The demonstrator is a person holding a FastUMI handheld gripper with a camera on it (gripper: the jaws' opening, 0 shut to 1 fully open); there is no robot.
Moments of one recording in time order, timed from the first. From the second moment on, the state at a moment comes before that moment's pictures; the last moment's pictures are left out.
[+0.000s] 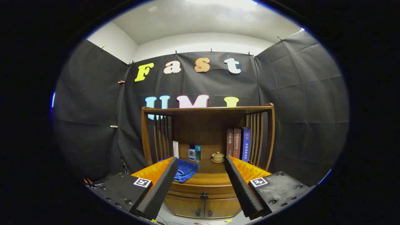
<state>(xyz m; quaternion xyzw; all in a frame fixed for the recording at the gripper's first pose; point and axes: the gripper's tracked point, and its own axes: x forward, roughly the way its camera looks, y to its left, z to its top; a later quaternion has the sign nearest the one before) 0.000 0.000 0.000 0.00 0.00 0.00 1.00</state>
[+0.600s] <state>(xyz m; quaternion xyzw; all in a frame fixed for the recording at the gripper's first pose) -0.002 0.004 0.022 0.00 -0.01 0.00 1.00</state>
